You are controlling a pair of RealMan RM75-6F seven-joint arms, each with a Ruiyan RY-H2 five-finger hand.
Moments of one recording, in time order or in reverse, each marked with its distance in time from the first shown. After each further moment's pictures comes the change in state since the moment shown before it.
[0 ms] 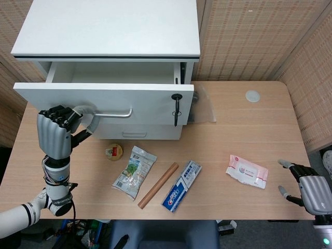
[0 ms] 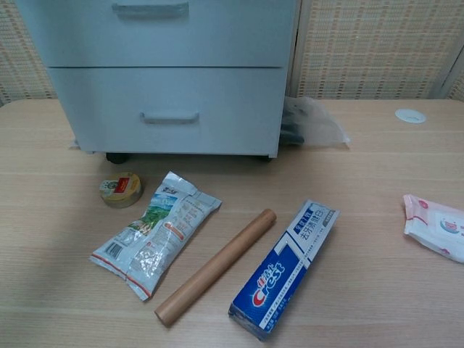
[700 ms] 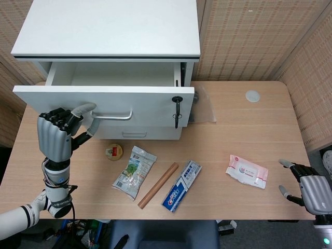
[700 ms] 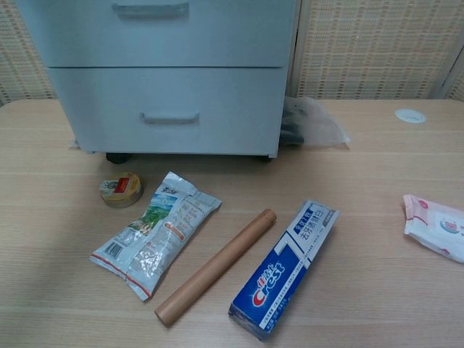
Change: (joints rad) left arm 0.014 -0.001 0.006 -0.014 0.022 -0.002 0.017; right arm 0.000 -0.004 0.003 0.006 0.003 0.002 0.004
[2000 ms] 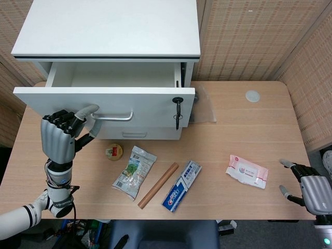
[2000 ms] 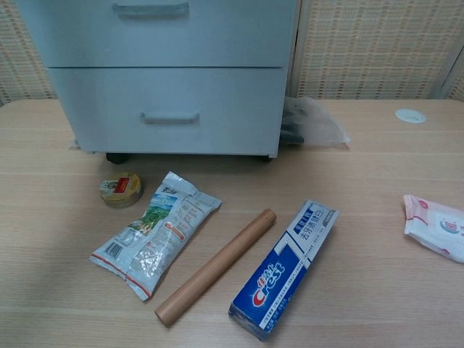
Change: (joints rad) left arm -0.001 -0.021 0.000 0.025 0.033 0.000 0.016; right arm -0.002 0.000 0.001 0.001 0.002 0.002 0.001
